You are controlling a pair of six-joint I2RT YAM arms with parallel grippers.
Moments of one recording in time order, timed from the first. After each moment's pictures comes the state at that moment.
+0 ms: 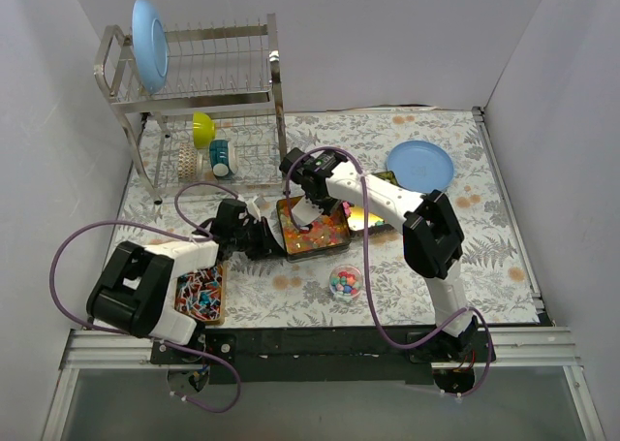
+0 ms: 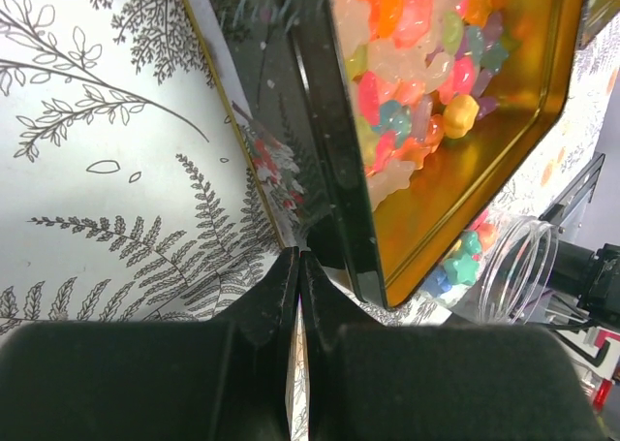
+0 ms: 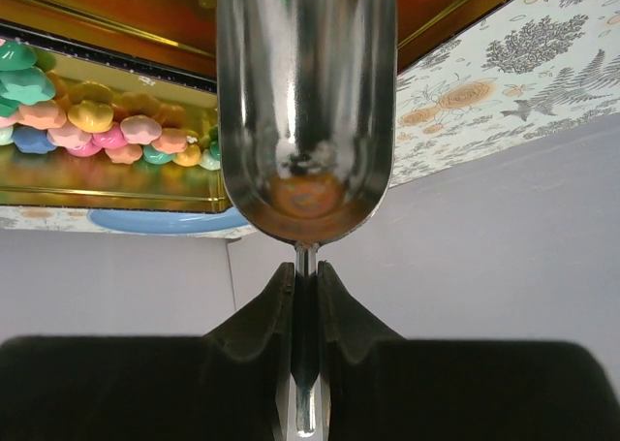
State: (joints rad) left arm -0.40 1.45 0.53 0.09 0.51 -0.63; right arm 0.87 2.07 1.84 -1.13 0.48 -1.65
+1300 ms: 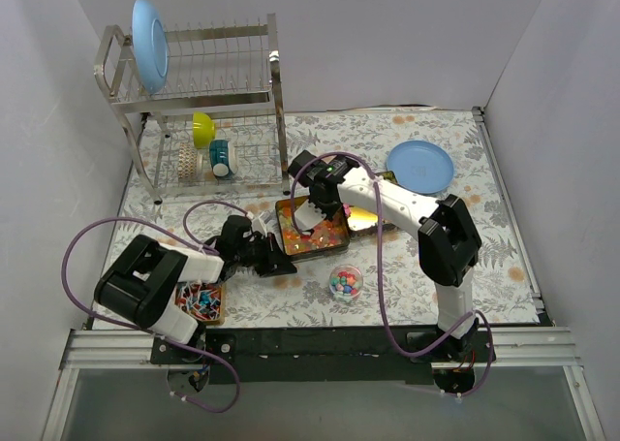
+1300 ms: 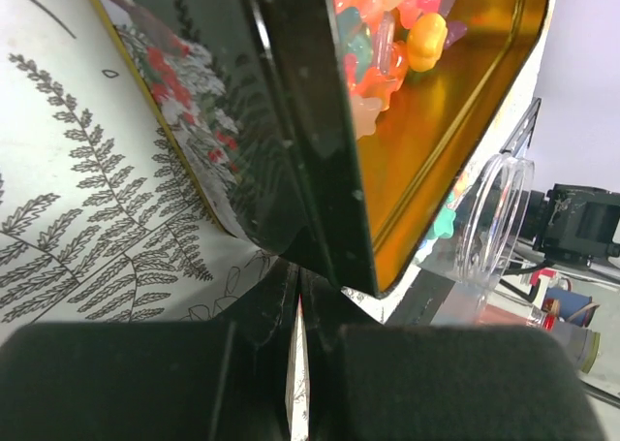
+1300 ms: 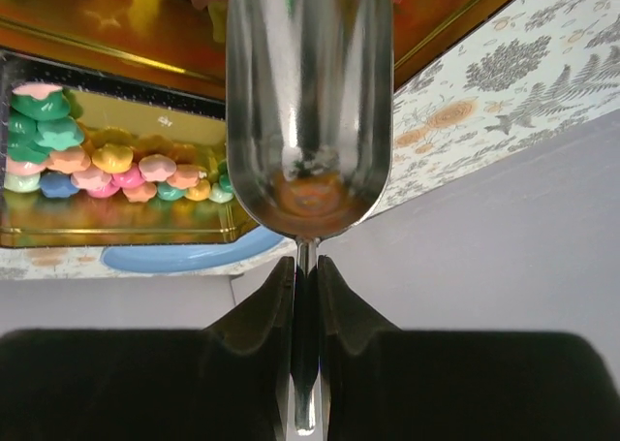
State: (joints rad) left arm -0.47 1.51 0.36 0.42 0.63 -0.78; right arm 0.88 1.96 1.69 -1.03 0.37 -1.63
